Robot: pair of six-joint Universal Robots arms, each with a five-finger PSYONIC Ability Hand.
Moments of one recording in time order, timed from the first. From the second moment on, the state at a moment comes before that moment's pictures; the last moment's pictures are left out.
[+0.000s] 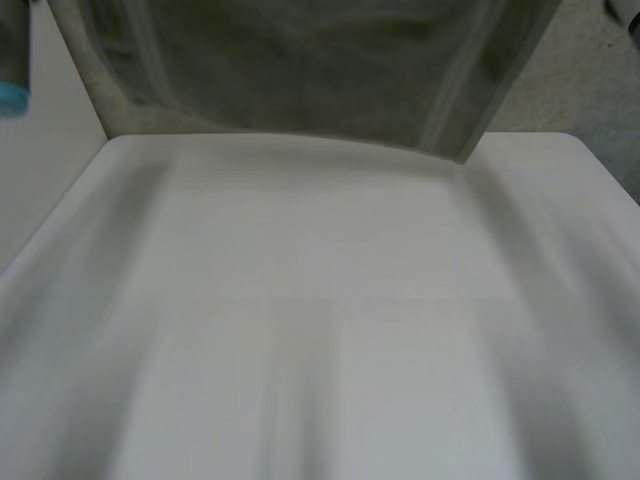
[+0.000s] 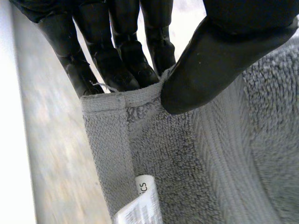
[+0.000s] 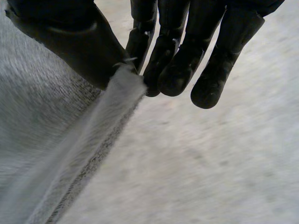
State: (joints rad) left arm 4.53 -2.26 -0.43 3.39 -1.46 3.13; right arm 1.74 -0.71 0.06 0.12 1.14 2.93; left_hand 1.25 1.34 1.34 1.36 1.12; right_hand 1.31 1.31 1.34 1.34 1.16
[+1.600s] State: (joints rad) left arm 4.67 -2.01 -1.72 3.60 -1.18 3.33; right arm 1.62 -1.00 1.53 -0.10 0.96 2.55; left_hand 1.25 1.34 1.35 1.36 1.12; right_hand 0.68 0.69 0.68 0.67 0.48
